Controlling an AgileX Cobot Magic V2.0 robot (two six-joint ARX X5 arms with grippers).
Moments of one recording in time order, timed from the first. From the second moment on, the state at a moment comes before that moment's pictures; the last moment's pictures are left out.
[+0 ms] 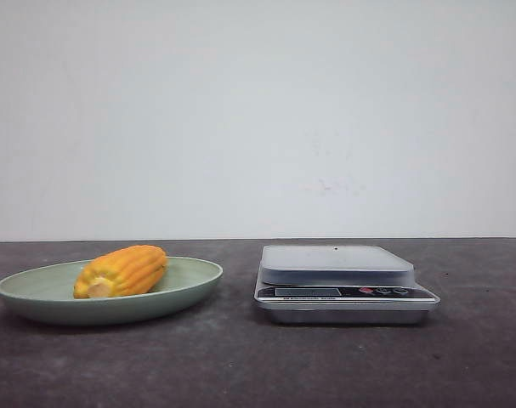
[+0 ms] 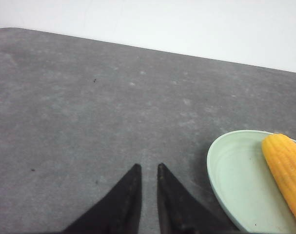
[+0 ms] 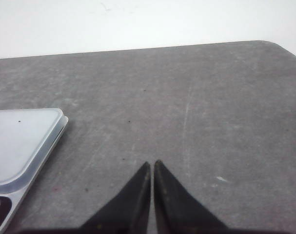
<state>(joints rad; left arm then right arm) -0.02 0.01 0.03 -0.18 -0.05 -0.15 0.03 0.01 0.02 -0.17 -0.03 0.14</state>
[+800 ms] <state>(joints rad) -0.02 0.35 0.45 -0.21 0.04 -0.32 0.03 0.35 0.46 -0.24 -0.04 0.25</state>
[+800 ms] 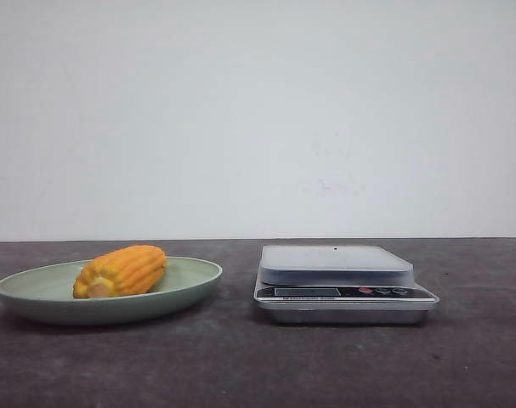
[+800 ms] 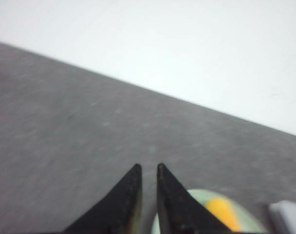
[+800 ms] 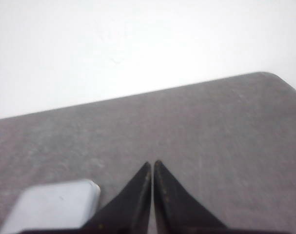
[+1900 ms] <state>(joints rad) -0.50 1.59 0.94 -0.32 -0.05 -0.28 0.07 0.64 0.82 -0.54 -0.28 0.22</state>
